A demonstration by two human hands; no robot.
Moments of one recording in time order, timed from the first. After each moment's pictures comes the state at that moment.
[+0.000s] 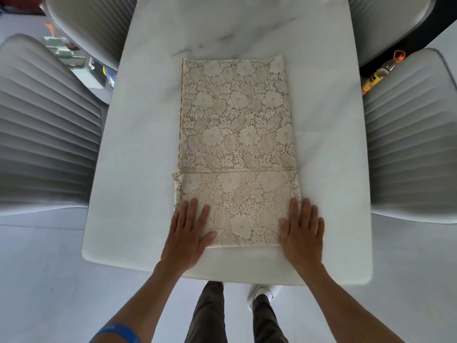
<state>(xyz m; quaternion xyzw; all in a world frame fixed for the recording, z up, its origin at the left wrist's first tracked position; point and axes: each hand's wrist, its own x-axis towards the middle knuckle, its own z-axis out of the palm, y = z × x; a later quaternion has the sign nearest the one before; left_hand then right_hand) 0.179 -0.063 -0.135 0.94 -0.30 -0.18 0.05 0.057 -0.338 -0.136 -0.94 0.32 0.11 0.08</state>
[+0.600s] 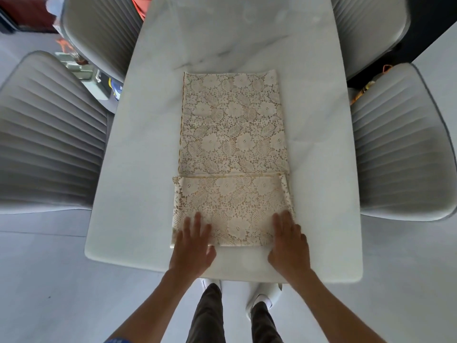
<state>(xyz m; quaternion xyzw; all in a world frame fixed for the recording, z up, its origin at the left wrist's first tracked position) 0.146 -0.090 -0.095 0.93 -0.29 -0.21 -0.03 0.054 -0.317 -0.088 -0.95 0.21 0.21 0.07</state>
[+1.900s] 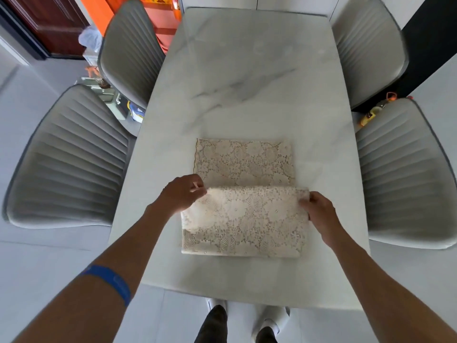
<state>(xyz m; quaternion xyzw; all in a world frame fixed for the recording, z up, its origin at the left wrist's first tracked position) 0.333 -0.089 -0.011 0.90 -0.19 -0.30 0.24 0.149 -0.412 -0.043 -0.69 0.42 0.04 0.58</state>
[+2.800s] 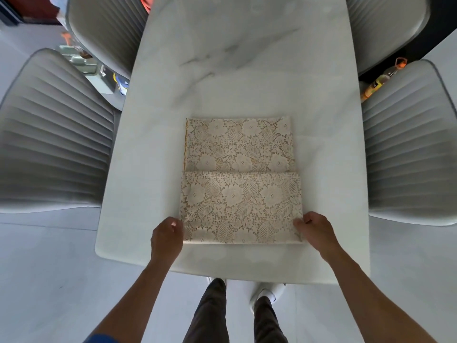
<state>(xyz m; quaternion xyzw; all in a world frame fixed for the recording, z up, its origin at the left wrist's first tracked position) 0.196 -0.042 -0.097 0.92 0.13 -0.22 0.29 0.076 -0.389 -0.093 -0.76 0.46 0.17 0.43</state>
